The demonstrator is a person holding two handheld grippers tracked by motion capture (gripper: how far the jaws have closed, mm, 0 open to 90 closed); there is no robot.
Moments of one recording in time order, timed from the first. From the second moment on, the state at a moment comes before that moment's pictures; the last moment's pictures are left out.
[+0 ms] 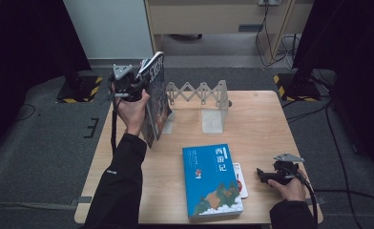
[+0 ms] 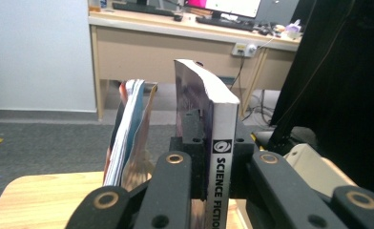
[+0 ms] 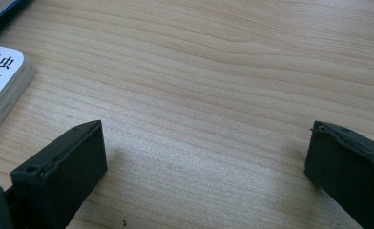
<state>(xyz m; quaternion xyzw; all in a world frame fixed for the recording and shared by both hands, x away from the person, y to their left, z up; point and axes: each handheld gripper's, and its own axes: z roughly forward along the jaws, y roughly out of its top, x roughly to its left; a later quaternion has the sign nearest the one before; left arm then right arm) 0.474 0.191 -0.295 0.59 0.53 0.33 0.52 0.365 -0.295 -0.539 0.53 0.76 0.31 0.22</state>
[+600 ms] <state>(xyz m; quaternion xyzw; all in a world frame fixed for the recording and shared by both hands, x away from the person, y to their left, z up) 0.478 0.187 -0.300 0.59 0.52 0.35 0.50 0.365 -0.294 -0.539 0.53 0.75 0.31 0.22</state>
